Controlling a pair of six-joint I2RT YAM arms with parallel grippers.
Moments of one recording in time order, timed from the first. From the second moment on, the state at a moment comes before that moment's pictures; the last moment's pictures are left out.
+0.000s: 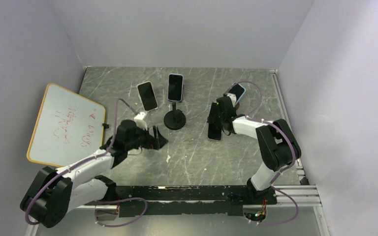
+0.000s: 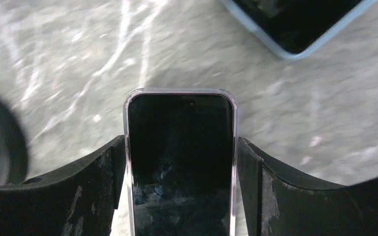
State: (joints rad) left arm -0.45 1.08 0.42 0.18 0.30 -0.43; right arm 0.38 1.71 0.86 -0.01 0.23 0.49
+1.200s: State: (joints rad) left arm -0.88 1.70 0.19 1.20 0.14 -1.02; right arm 0.80 1.57 0.58 0.35 0.12 0.95
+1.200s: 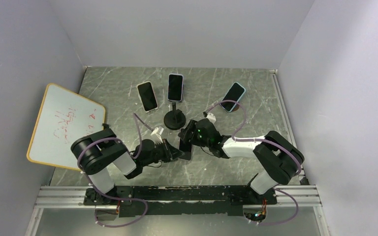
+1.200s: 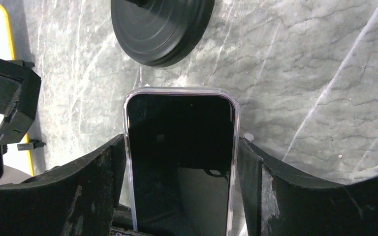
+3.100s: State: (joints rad) left arm -0.62 1.20 0.81 -0.55 0.73 0.24; right arm 0.46 1.38 0.76 0.05 -1.06 0.05
